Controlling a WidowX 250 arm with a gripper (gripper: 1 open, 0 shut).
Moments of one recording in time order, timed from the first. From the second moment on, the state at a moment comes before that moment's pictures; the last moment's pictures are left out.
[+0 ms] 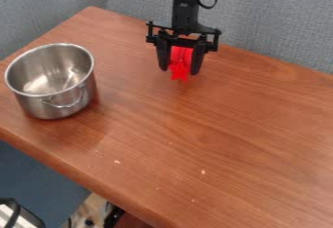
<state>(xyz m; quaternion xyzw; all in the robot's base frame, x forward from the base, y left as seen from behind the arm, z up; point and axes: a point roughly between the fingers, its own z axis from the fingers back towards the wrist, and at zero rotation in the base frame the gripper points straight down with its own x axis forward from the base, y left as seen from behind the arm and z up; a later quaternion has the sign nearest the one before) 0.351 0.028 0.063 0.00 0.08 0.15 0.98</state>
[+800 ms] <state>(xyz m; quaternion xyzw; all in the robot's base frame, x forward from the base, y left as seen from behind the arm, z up) 0.333 0.046 0.112 0.00 0.03 0.19 0.98</state>
